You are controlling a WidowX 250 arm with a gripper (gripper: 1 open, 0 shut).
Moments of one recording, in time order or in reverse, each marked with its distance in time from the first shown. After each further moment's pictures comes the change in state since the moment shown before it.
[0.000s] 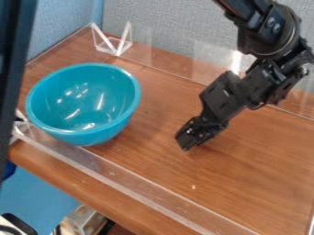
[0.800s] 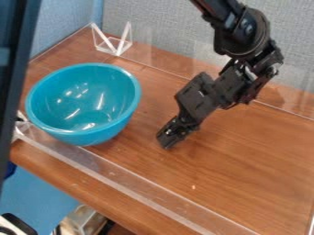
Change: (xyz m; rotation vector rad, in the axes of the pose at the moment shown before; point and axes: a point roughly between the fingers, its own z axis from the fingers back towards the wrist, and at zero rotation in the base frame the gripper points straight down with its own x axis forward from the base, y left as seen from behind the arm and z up) arm 0.018 0.023 -0.023 0.154 0.005 0.128
